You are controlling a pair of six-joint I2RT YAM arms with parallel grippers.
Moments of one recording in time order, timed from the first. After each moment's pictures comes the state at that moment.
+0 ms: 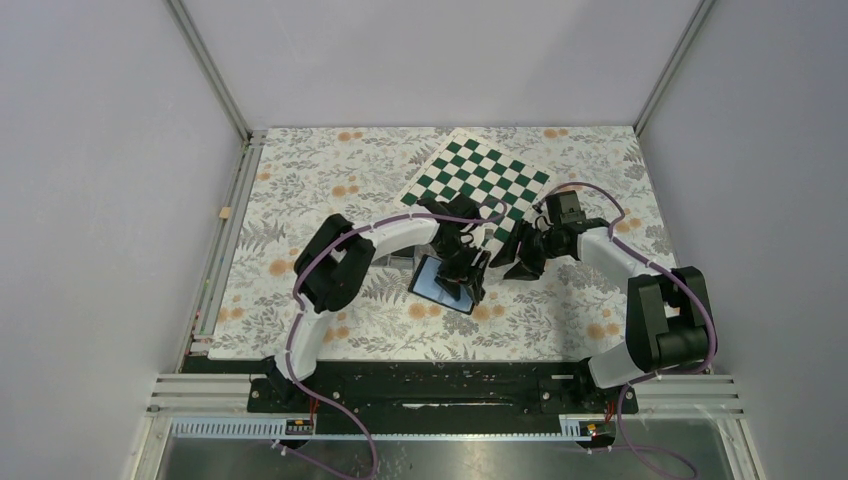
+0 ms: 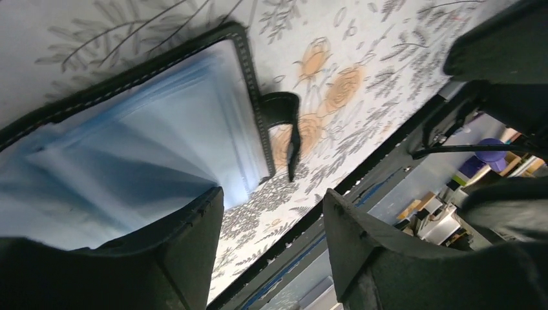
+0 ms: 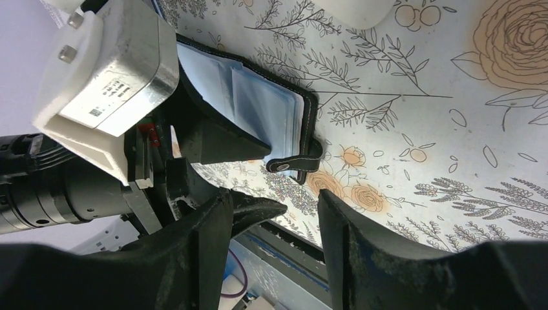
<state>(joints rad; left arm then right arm) -0.81 2.17 1.62 -0.83 0.57 -0.35 0.20 1.50 0.85 -0.49 -0.60 0.67</state>
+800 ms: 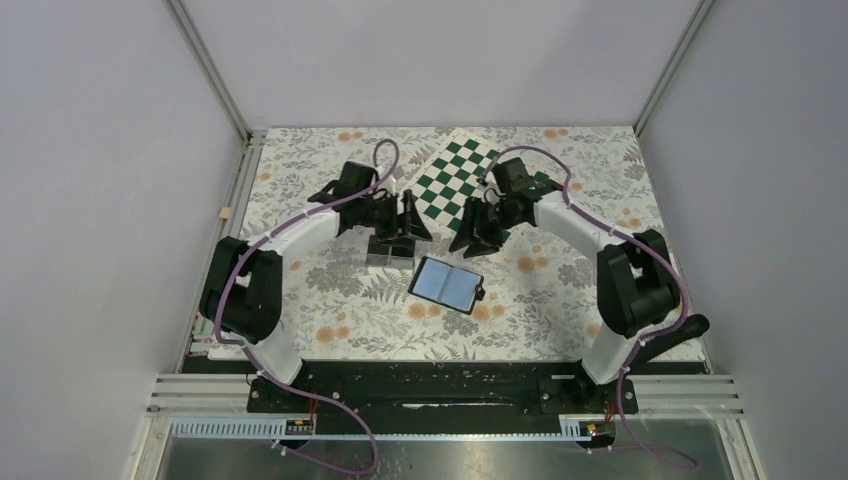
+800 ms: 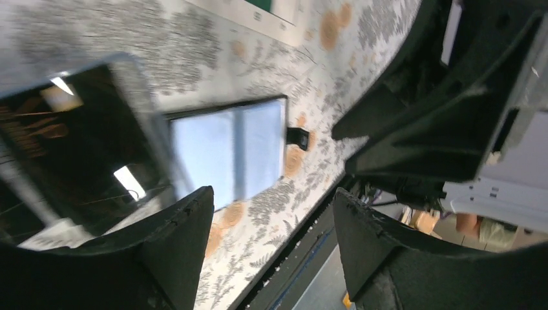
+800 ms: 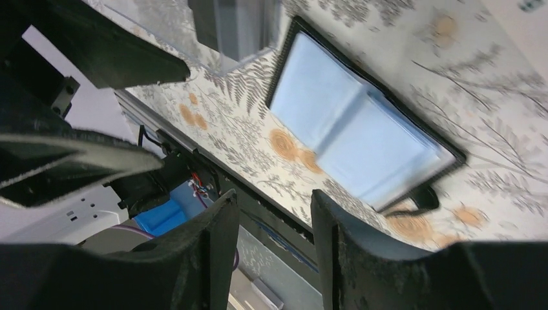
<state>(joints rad) -0.41 1.69 1.15 -0.32 0.73 -0.52 0.41 1.72 1.23 -0.62 -0.61 0.60</state>
